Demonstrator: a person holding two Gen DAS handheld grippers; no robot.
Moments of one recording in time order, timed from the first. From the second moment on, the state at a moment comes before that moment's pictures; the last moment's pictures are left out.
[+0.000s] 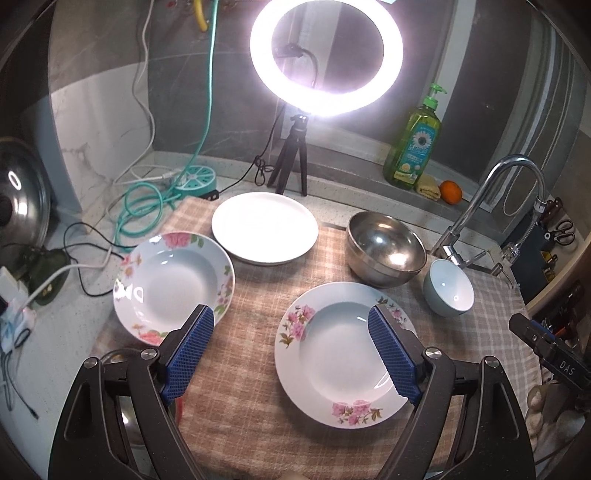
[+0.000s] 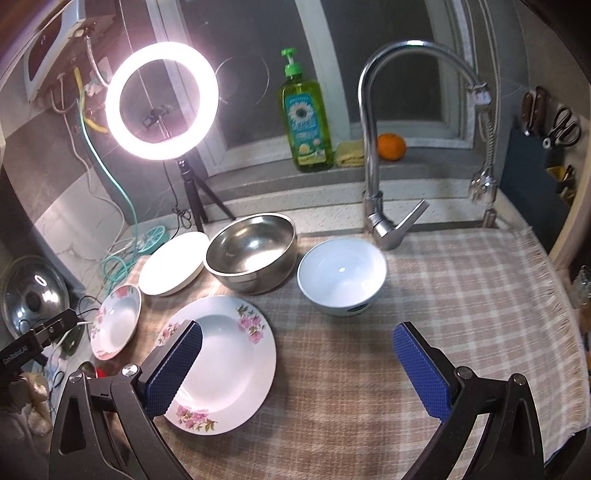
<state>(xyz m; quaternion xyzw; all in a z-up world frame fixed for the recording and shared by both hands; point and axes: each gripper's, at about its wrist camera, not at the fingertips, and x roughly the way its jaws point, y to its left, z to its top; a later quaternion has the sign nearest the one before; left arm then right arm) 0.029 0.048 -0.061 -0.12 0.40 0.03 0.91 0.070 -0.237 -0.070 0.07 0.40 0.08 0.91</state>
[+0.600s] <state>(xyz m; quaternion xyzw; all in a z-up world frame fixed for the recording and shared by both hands) 0.047 0.061 -0.124 -0.19 0.47 0.00 0.86 0.100 -0.233 -0.127 0.09 0.49 0.16 0.85</state>
